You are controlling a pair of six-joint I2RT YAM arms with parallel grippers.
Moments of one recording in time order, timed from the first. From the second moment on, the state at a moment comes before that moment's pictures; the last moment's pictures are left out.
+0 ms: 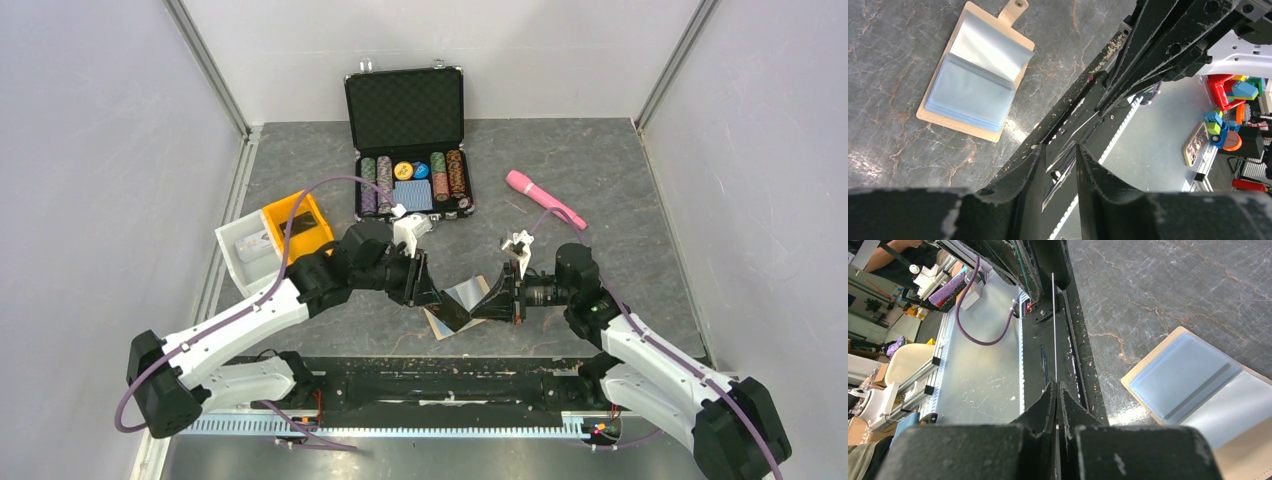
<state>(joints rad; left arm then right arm) -0.87 1.08 0.91 -0.45 0.33 -0.53 0.51 0.87 0.35 0.25 -1.02 0.39</state>
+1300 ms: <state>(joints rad) -0.18 1.08 1.18 -0.69 0.07 -0.52 0.51 0.76 0.31 0.19 -0.63 0.38</state>
